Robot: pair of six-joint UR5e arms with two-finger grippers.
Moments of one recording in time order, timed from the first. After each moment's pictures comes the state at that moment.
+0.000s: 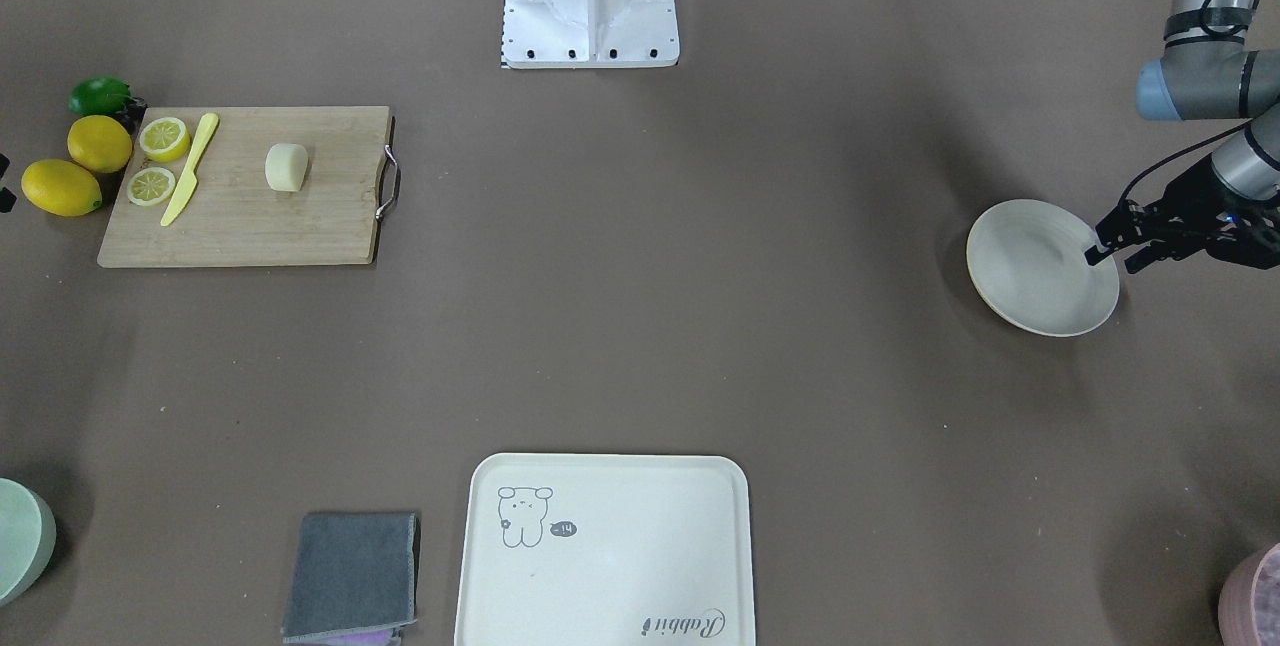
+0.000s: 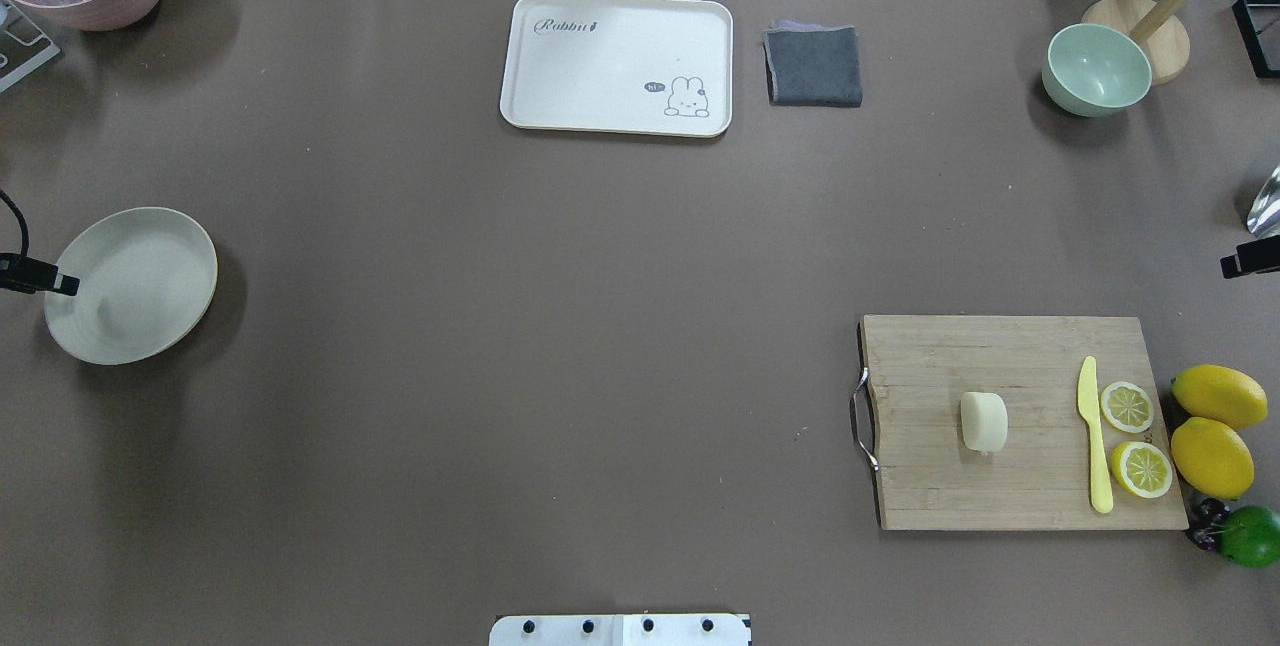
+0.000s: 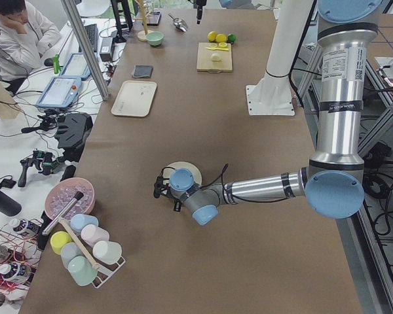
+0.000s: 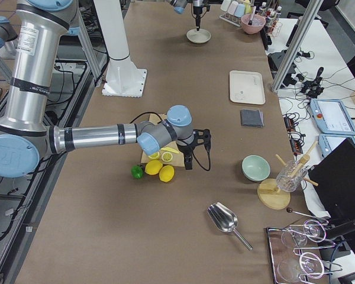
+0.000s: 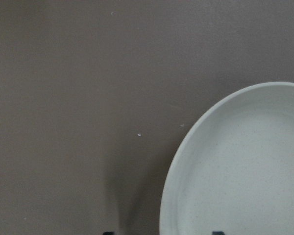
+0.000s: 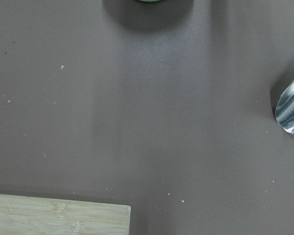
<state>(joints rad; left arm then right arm) -1.11 -1.55 -1.28 -2.64 -2.35 -0.75 1.19 -1.81 1.88 -1.08 2.21 0.59</state>
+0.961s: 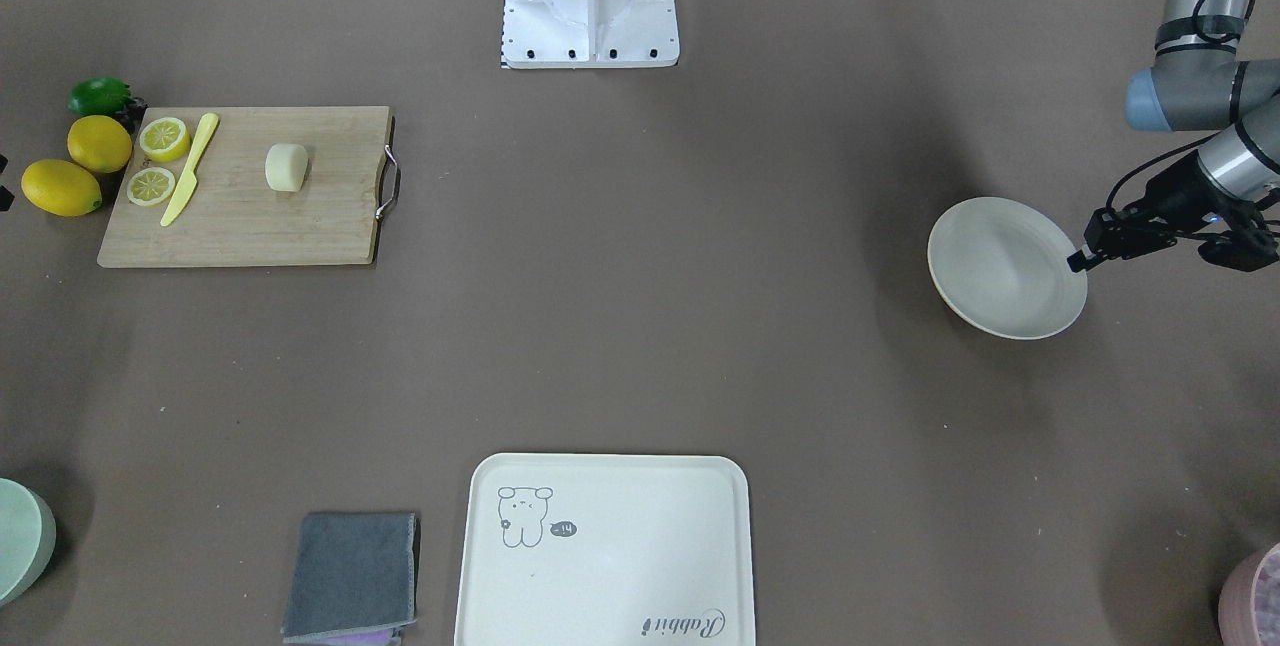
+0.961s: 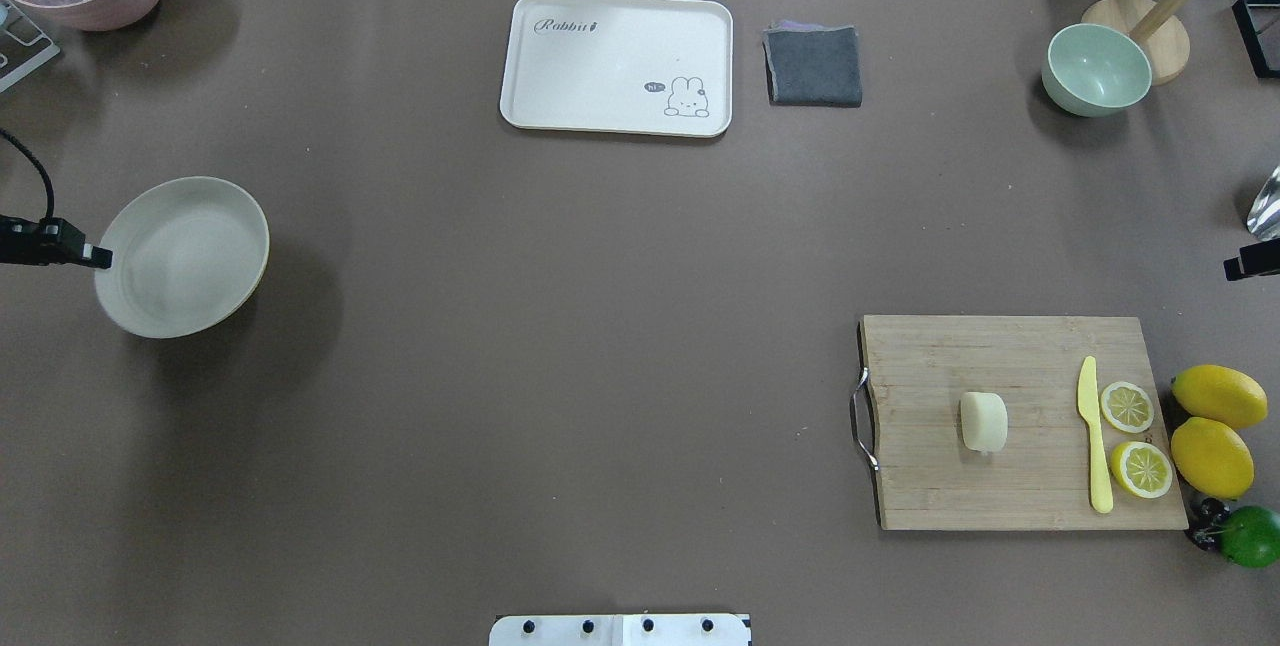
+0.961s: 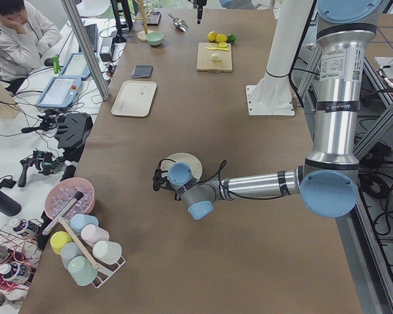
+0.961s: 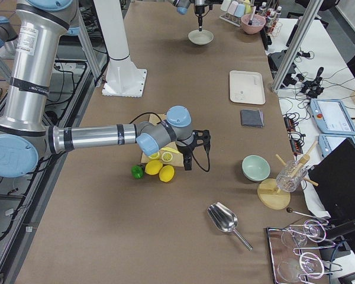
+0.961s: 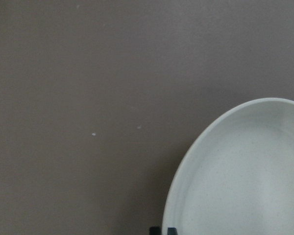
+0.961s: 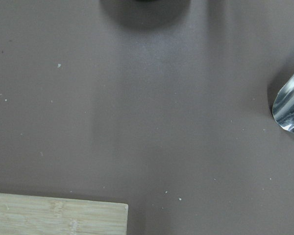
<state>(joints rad) -1.10 -1.62 -1.34 -2.74 -2.42 -1.07 1.19 -1.82 1.88 -1.08 2.21 0.59</state>
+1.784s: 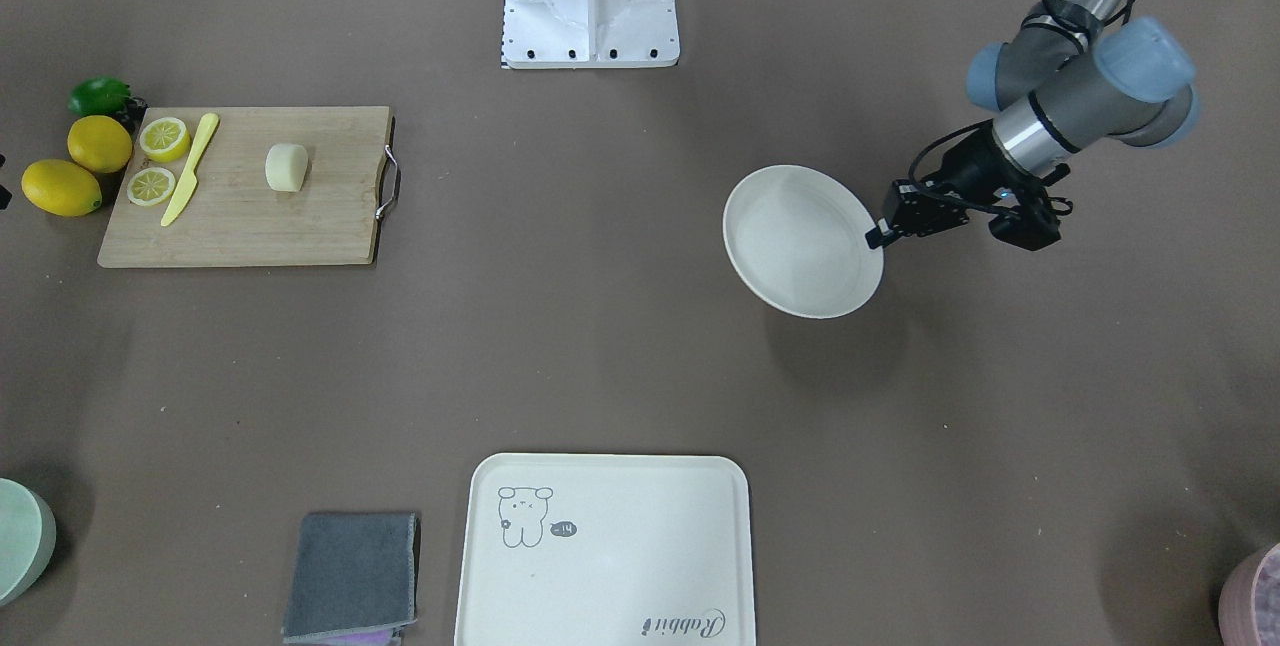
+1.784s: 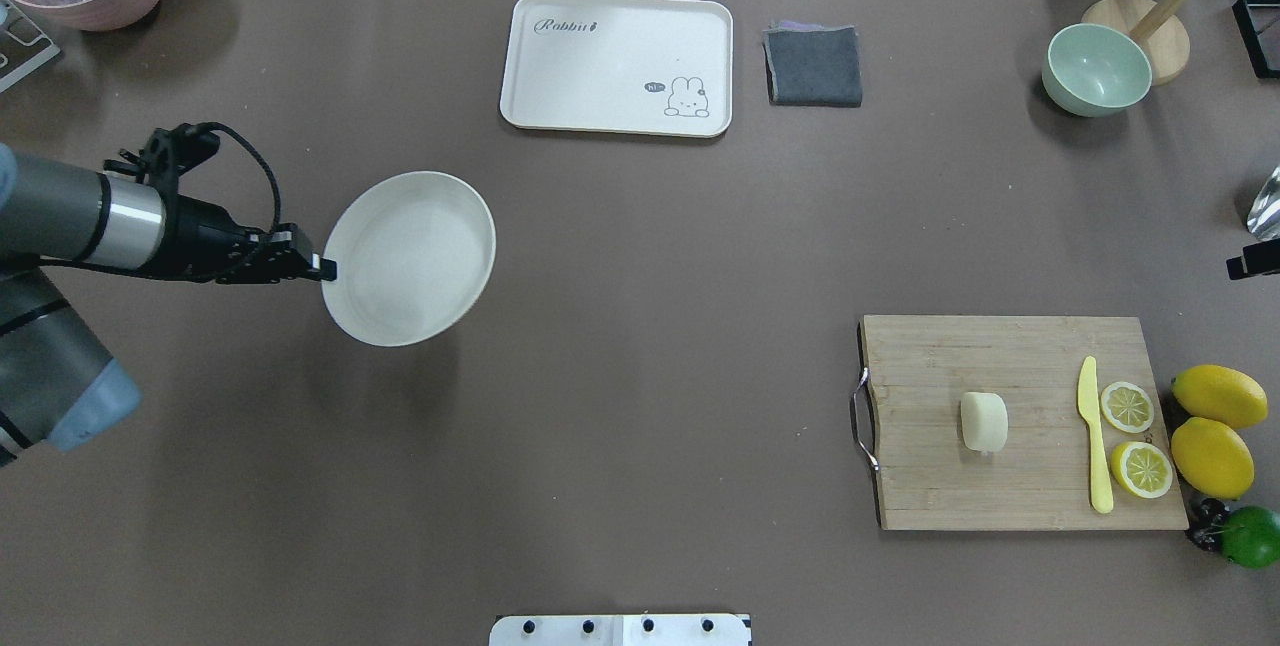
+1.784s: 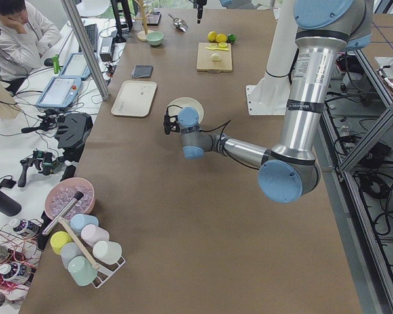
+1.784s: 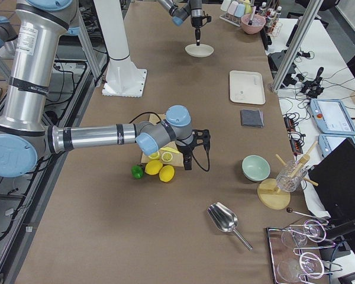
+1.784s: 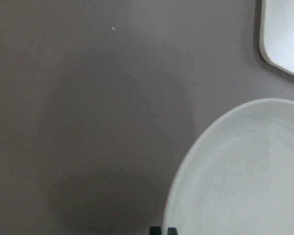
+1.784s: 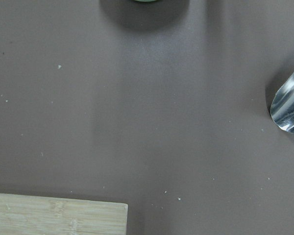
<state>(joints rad) -0.78 -1.76 -1.59 -2.67 -2.19 -1.44 1.20 -1.82 1.88 -1.08 2.20 0.59</state>
